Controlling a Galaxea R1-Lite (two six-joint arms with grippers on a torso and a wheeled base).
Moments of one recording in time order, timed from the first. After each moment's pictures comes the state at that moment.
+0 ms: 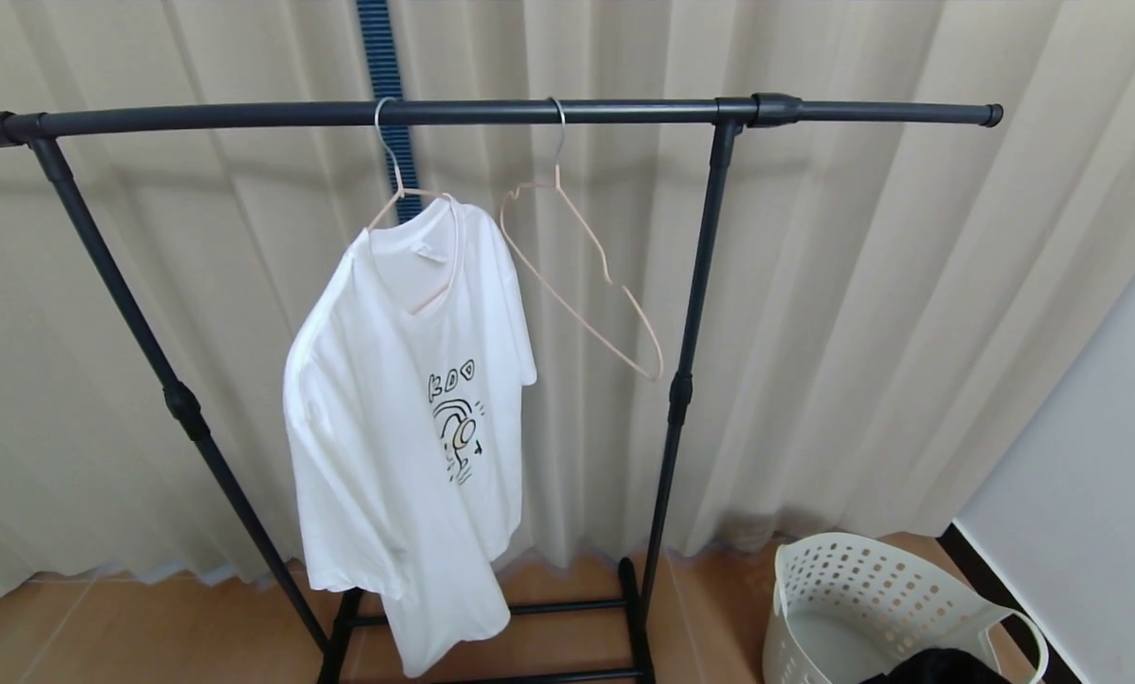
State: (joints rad) left arm -0.01 0.00 -0.03 0.06 -0.18 0.03; right arm 0.00 0.00 -0.02 0.03 -0.03 0.03
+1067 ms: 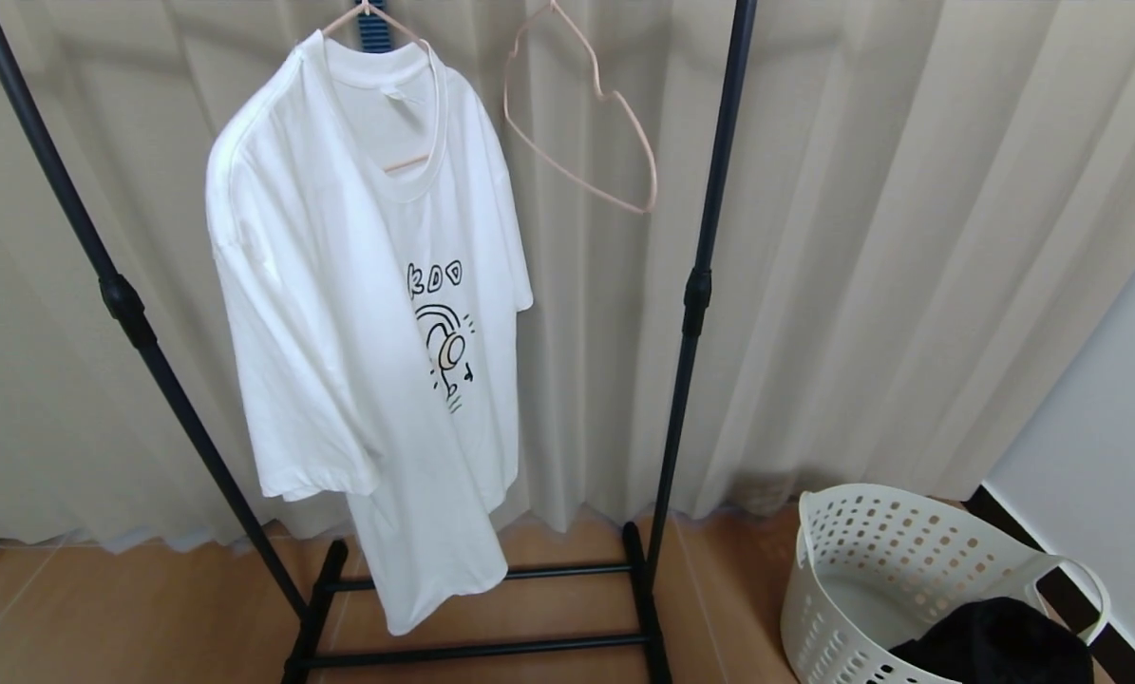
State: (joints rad) left arm -0.01 0.00 -0.03 0.06 -0.18 0.03; right arm 0.00 0.00 -0.02 0.03 -0.03 0.03
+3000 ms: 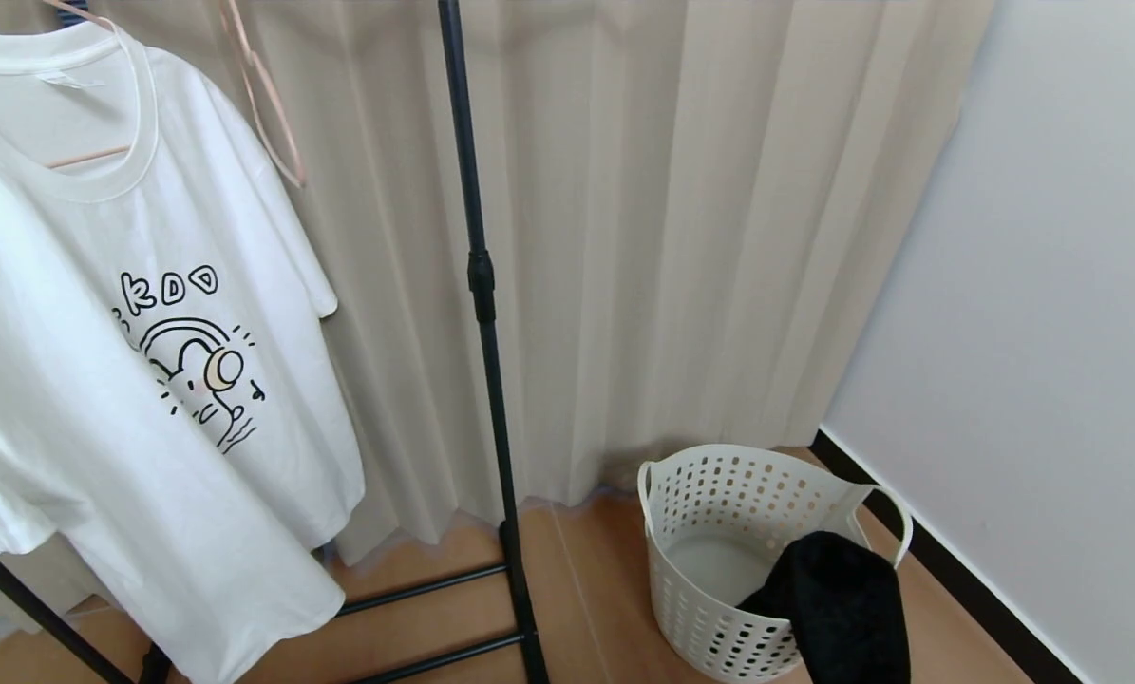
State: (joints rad) left arm -0.01 0.00 -0.03 0.06 -0.18 0.03; right arm 0.00 0.00 -0.02 0.03 -0.03 0.03
